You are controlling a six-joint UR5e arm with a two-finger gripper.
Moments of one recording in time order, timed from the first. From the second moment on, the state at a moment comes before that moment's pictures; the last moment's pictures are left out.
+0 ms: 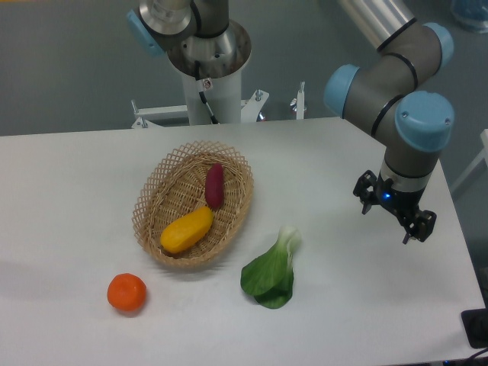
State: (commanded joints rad) arm 2.68 -2.05 -1.46 -1.06 1.55 1.53
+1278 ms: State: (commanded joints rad) arm 2.54 -1.93 -1.70 -0.97 1.36 1.25
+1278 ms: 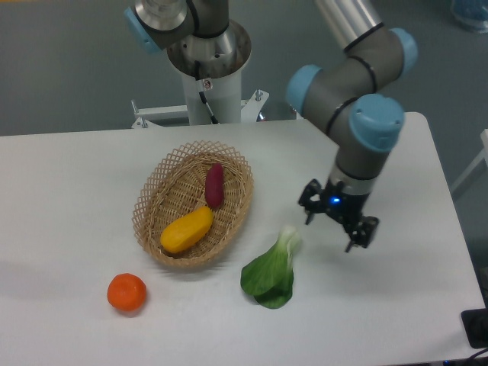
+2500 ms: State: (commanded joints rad) arm 2.23 -1.90 -1.84 -0.97 1.36 0.98
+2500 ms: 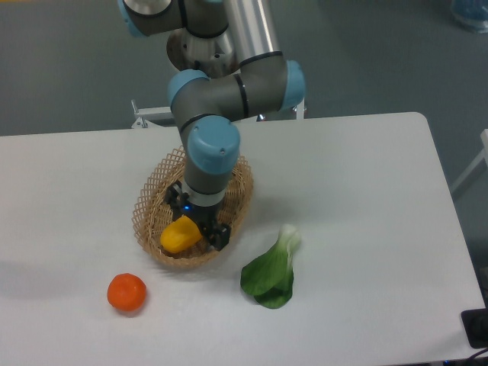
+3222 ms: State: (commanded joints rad) arm 2.18 -1.97 -1.84 -0.92 1.40 0.90
